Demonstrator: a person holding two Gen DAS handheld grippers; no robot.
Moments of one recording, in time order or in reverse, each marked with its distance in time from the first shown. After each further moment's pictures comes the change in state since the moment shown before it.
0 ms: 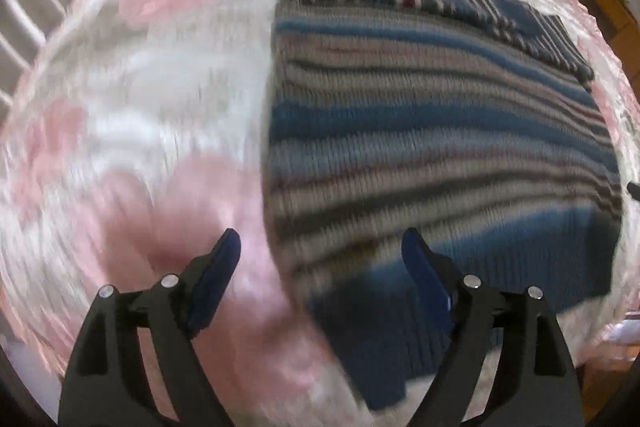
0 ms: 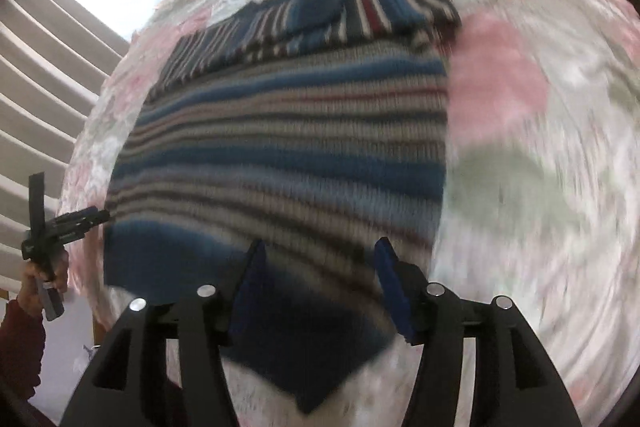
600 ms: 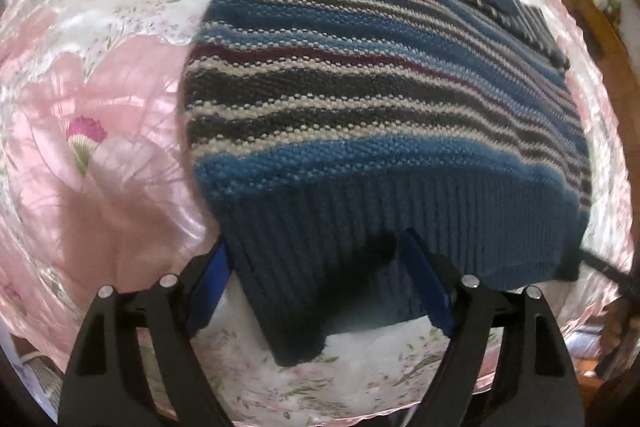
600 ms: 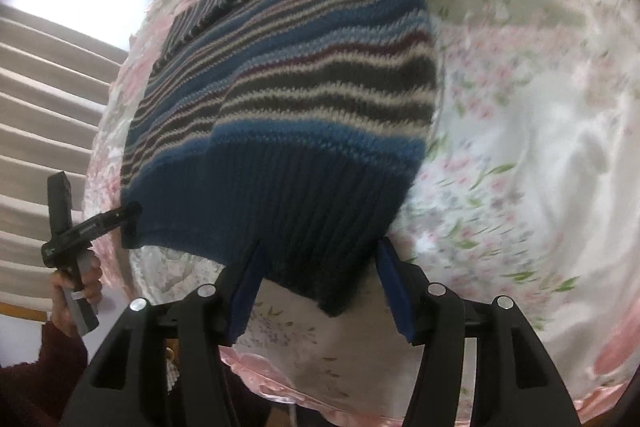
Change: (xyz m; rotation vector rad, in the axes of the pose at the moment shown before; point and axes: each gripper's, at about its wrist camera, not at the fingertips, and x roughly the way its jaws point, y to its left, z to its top) left arm 0.010 -0.022 -0.047 -0.113 0.052 -0.149; right arm 0.022 -0.010 -0.087 0.174 0.073 0.124
